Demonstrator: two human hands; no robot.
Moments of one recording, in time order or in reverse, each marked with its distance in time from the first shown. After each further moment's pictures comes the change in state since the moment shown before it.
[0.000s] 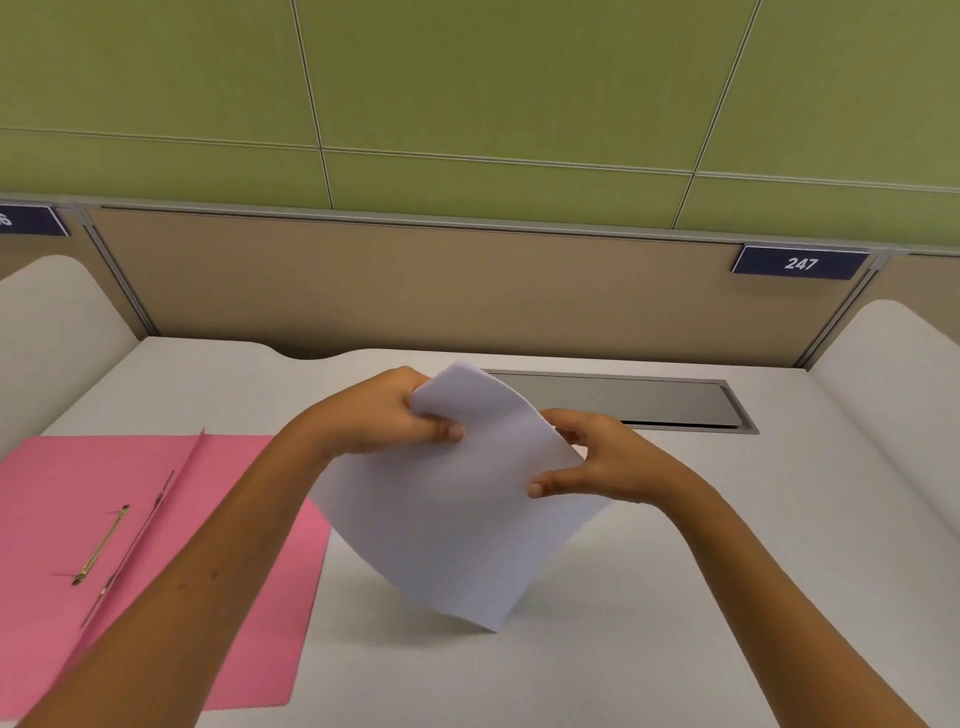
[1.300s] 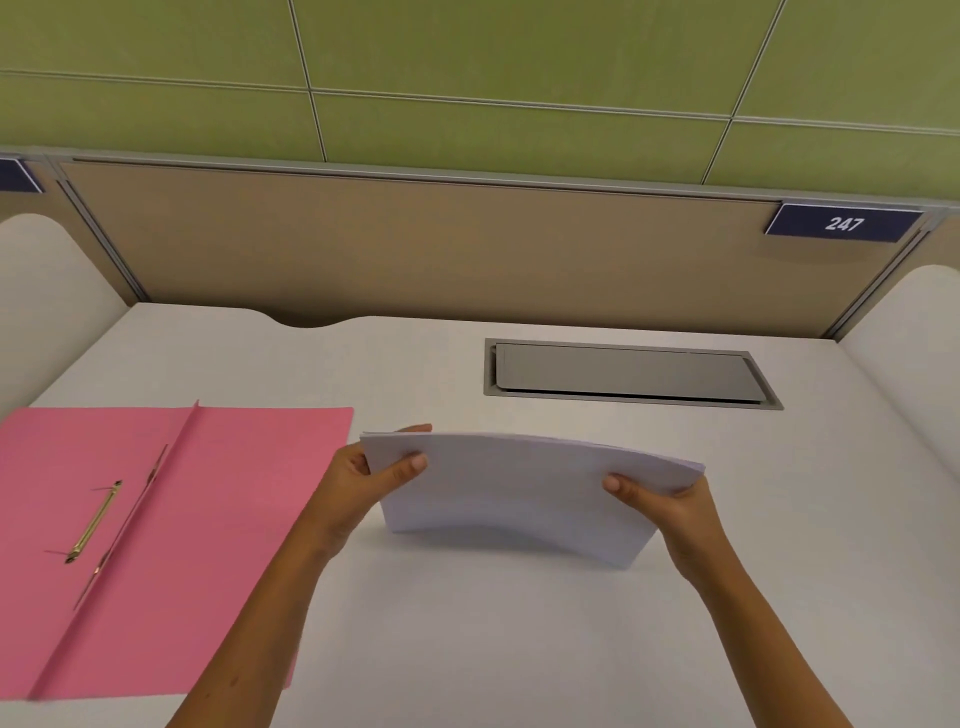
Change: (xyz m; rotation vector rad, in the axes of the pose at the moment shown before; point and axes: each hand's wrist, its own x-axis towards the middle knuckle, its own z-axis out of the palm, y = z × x) left_hand -0.005 -0.116 0.083 -0.783 0.326 0.021; right_hand -0.033 0.084 0.048 0.754 0.571 0.110
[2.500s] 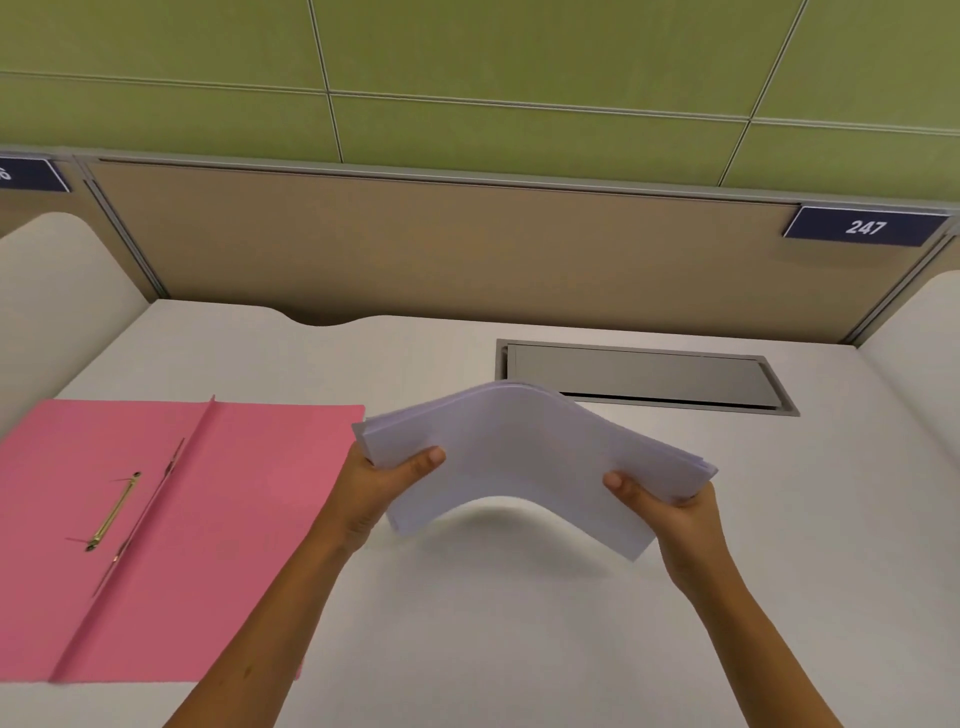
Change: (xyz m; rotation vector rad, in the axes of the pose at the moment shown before) left_hand -0.003 0.005 0.011 -0.080 0.096 0.083; right_hand -0.011 -0.008 0.016 0.064 0.028 -0.053
